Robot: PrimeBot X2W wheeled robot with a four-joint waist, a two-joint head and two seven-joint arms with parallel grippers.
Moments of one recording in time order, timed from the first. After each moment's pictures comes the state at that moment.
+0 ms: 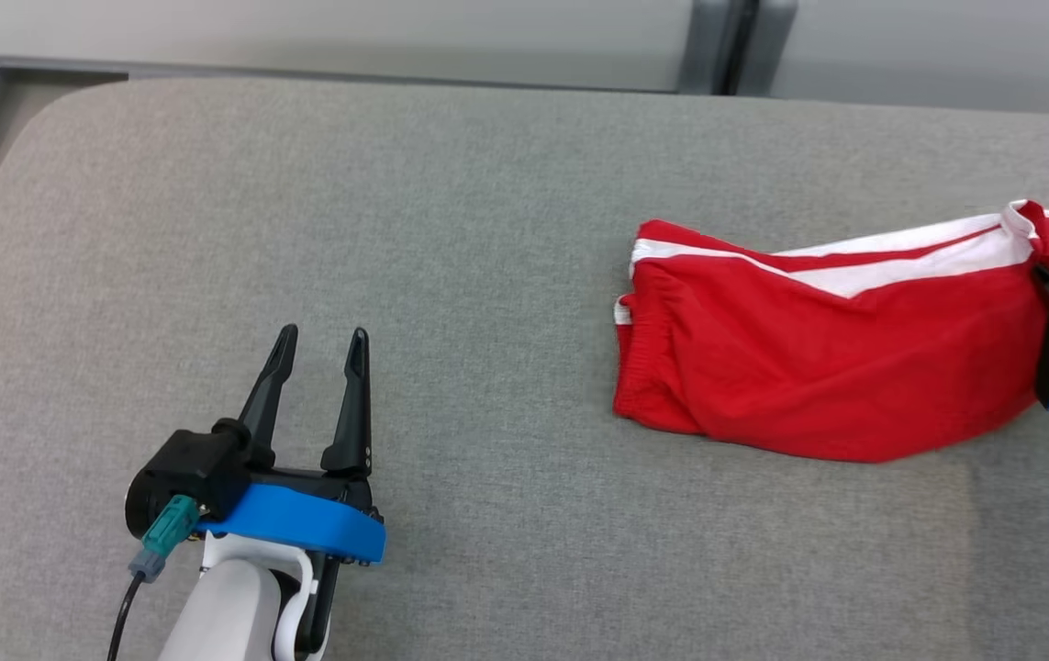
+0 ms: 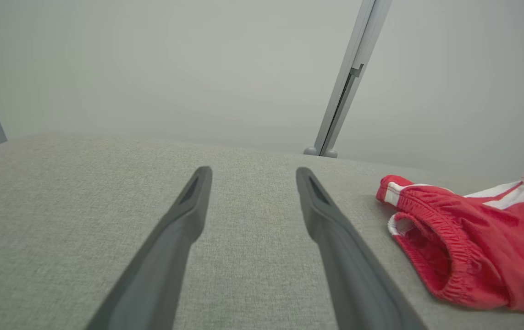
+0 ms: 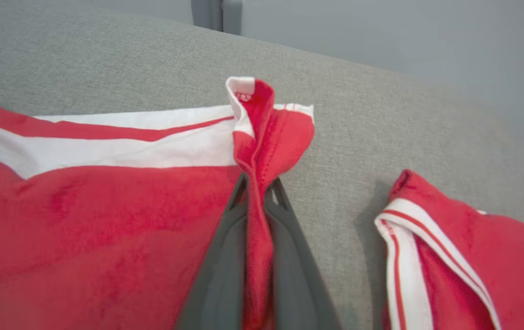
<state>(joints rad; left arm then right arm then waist) -0.24 0.10 -0.21 0.30 -0.33 -0.12 -0.26 -0.67 -0.51 0.16 0.71 0.37 0.13 0.32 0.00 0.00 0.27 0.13</state>
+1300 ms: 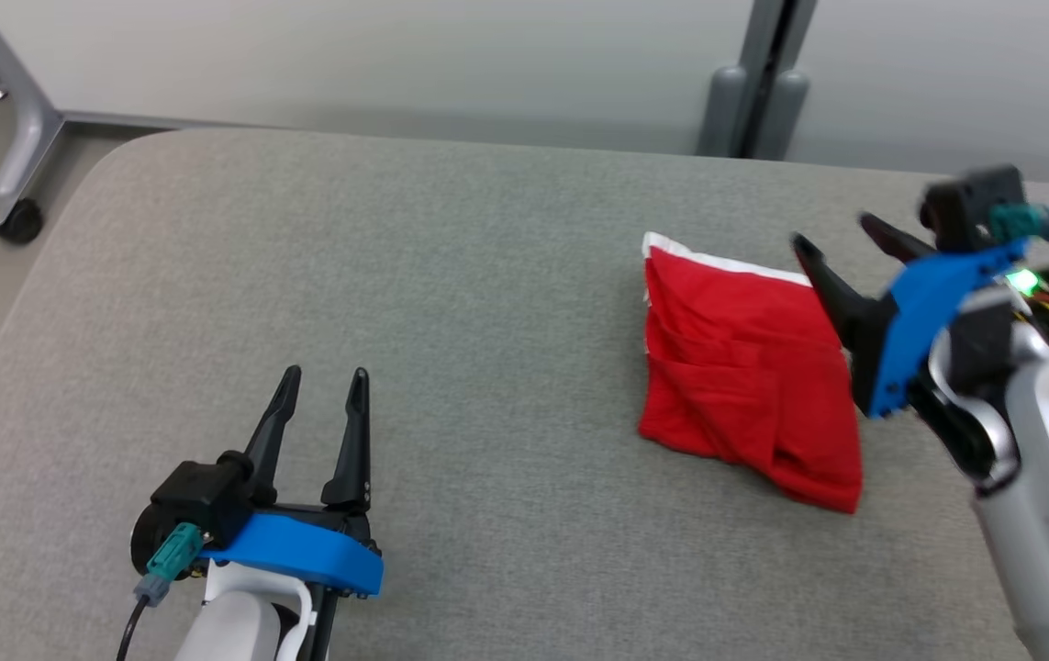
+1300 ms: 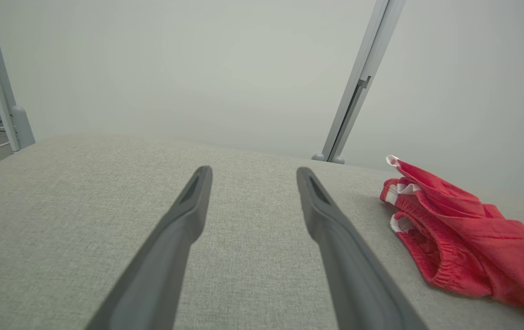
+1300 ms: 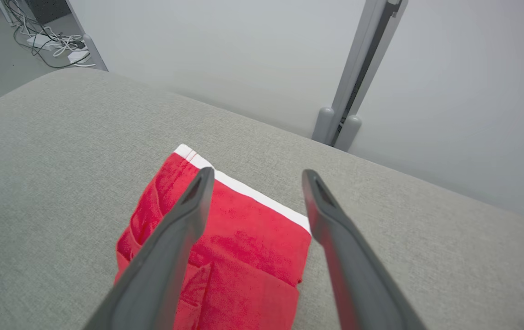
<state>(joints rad) -0.21 0.10 -0.23 0.33 -0.35 -0.13 -0.26 -0.59 -0.25 0.18 0.27 0.31 0.13 0.47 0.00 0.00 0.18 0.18</state>
